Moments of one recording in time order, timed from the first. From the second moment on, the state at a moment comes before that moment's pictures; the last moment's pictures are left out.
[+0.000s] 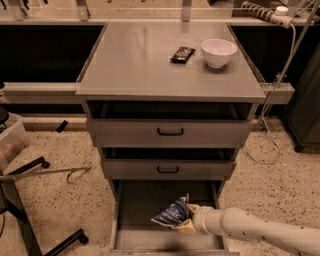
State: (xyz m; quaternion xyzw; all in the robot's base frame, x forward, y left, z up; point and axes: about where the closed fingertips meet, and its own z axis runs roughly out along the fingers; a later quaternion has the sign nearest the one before) arm 0.488 -0.107 0.365 -0.46 0.80 0.17 0.34
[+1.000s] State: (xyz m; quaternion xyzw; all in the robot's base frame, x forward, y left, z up) arm 0.497 -0.104 0.481 -0.49 0.78 0.14 0.38
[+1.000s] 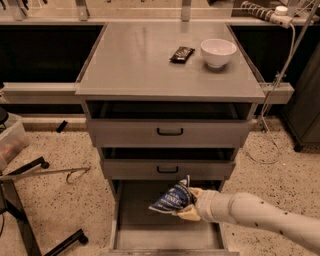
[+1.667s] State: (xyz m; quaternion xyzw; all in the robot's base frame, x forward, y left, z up) arm 0.492 -0.057 0.676 -0.54 0.71 0.15 0.43
